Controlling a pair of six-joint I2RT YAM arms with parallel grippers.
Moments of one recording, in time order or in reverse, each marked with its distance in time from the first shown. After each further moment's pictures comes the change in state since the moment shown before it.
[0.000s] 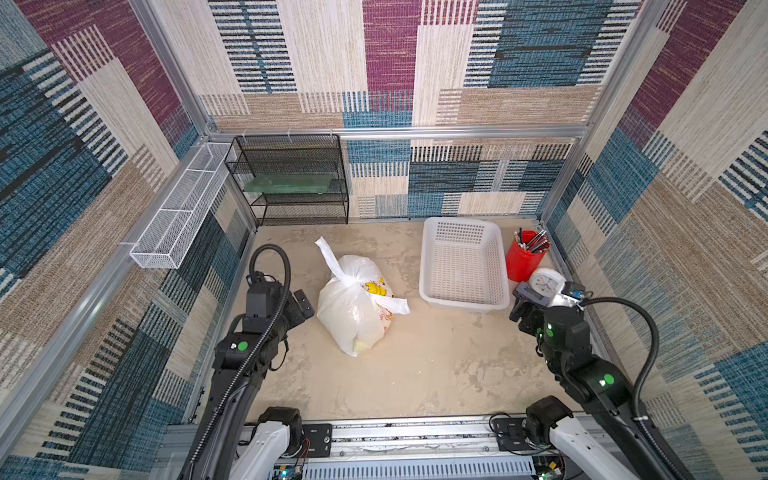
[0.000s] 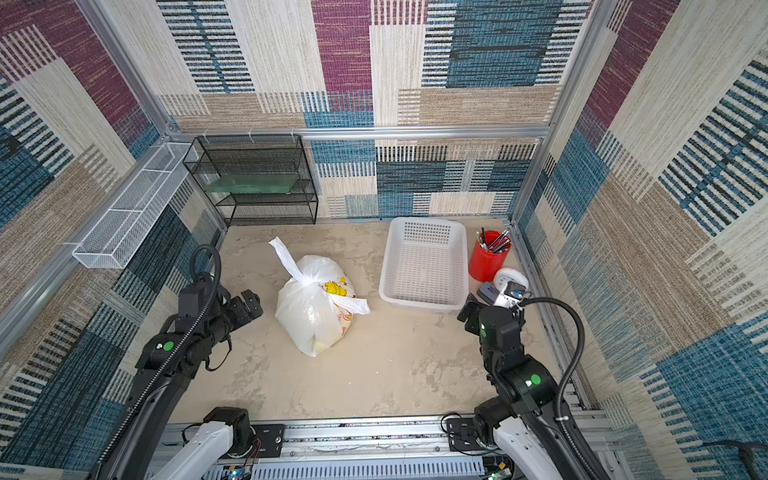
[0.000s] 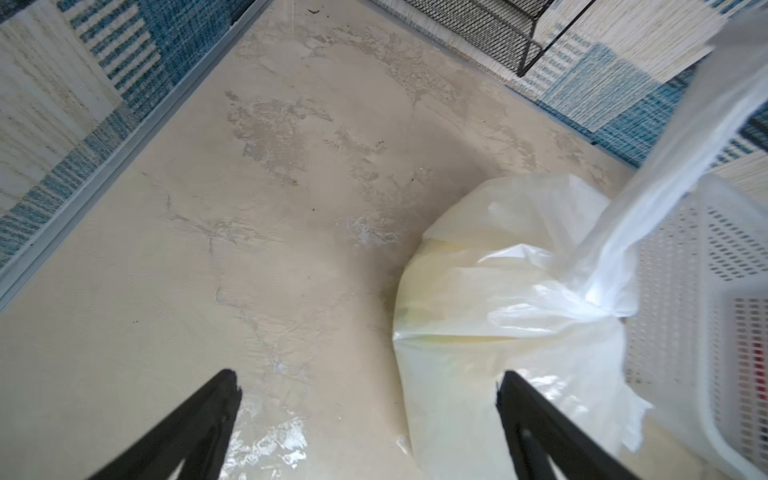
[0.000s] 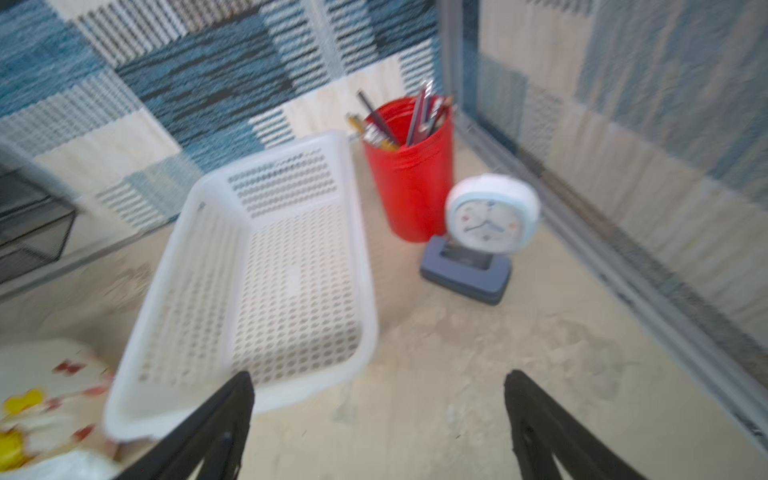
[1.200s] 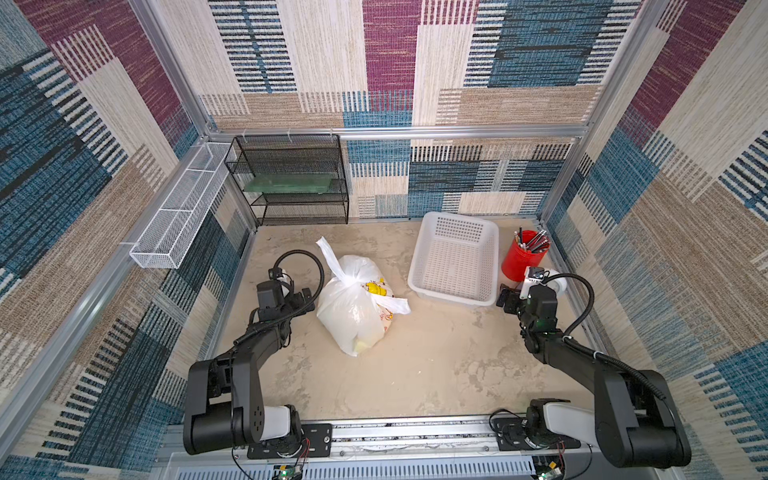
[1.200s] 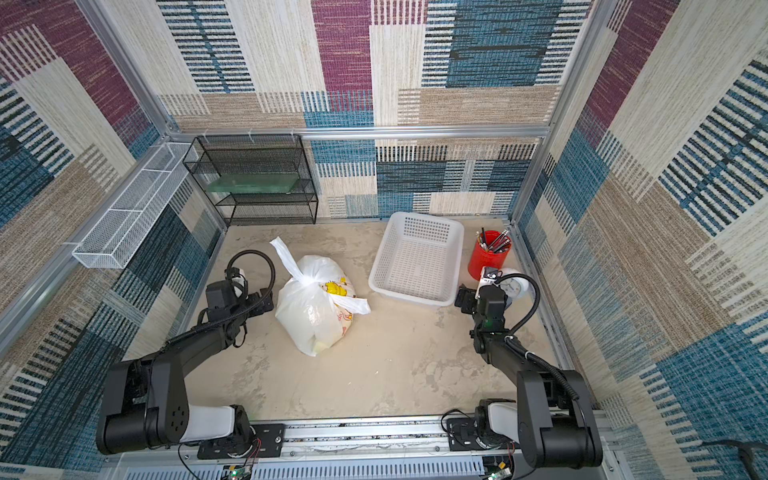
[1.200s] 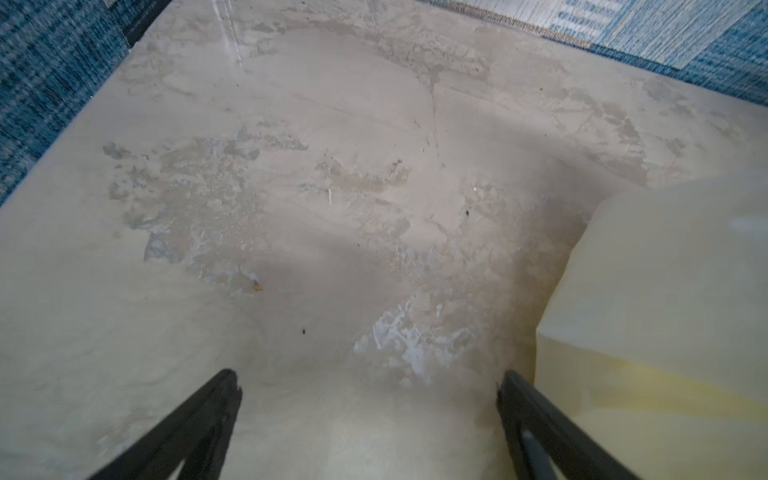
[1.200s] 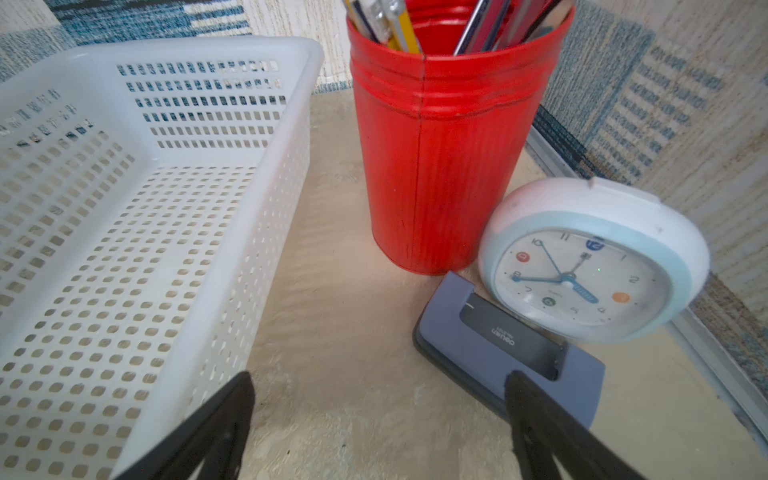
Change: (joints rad) left arm 0.230 0.591 -0.296 1.003 0.281 0.372; right arm -0.378 0.757 -0.250 1.055 -0.498 -0.389
